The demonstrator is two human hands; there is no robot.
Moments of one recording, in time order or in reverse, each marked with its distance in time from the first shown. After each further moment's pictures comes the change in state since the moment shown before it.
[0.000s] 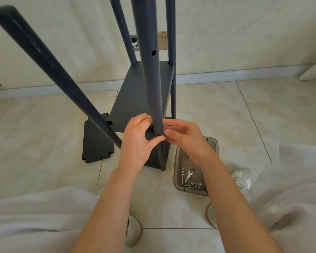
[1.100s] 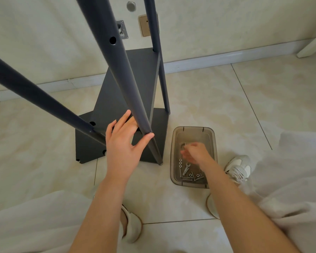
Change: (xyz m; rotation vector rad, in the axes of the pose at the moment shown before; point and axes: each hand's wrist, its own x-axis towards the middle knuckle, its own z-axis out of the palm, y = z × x) left_hand -0.010 -0.015 0.009 0.152 -0.005 0.047; right_hand 0.038 0.159 -0.055 -0.051 0.312 0.647
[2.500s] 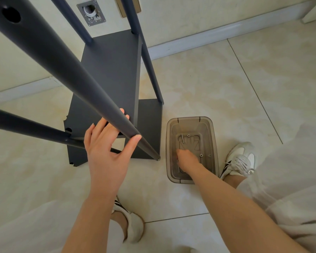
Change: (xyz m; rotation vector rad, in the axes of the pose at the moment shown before) left_hand 0.001 0.010 0.002 -0.082 0.020 -0.009; right_hand 0.062 0.072 0.035 -1.112 -0.085 -0.327
